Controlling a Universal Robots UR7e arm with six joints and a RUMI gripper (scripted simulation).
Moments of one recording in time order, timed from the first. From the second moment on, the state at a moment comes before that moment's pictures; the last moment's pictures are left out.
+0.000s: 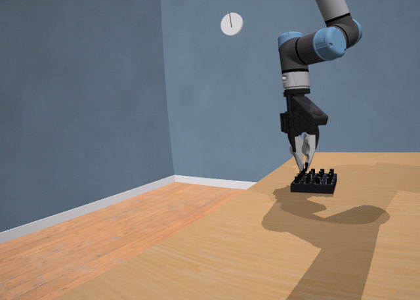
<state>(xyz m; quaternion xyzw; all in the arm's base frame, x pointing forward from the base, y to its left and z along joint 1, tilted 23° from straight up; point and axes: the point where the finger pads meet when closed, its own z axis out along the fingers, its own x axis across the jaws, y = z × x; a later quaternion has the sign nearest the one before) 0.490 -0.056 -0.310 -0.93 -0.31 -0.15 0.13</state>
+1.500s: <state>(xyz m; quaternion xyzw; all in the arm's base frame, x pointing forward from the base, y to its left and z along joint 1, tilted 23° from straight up) 0.489 -0.057 -0.310 -0.84 -0.50 -0.17 0.10</state>
